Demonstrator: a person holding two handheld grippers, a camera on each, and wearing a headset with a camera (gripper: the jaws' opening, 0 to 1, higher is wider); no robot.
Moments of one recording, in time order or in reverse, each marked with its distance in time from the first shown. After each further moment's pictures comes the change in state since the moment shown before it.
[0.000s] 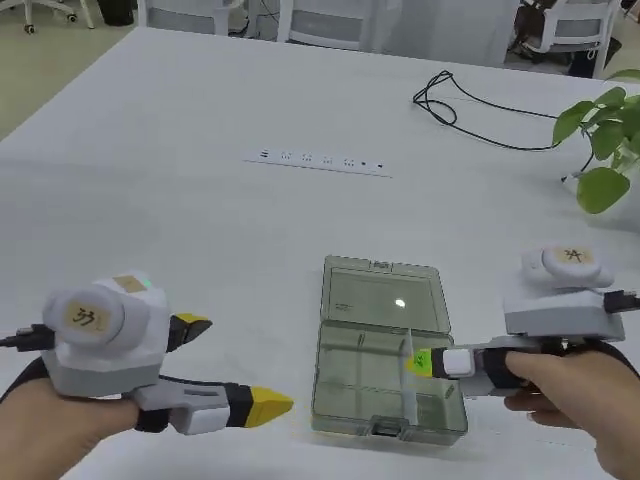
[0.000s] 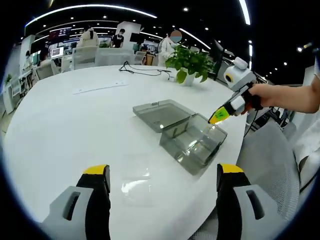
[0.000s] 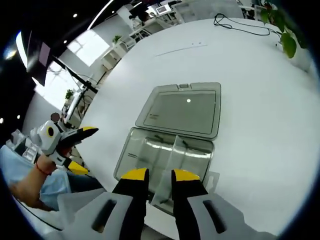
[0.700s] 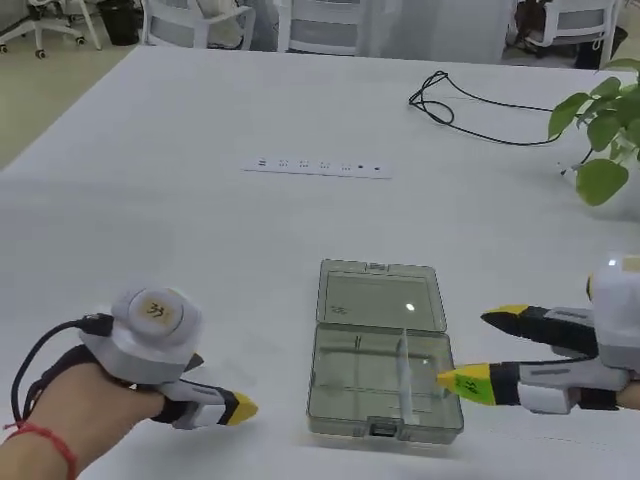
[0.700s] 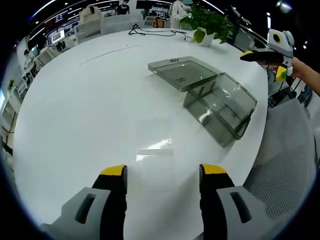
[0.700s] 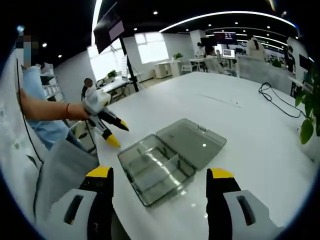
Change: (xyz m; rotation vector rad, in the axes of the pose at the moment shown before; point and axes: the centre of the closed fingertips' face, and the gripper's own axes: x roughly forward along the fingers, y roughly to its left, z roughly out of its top) left arm 0.024 0.034 -0.051 0.018 0.320 0.132; right arm -0.060 -0.009 0.008 -0.562 -0.197 0.155
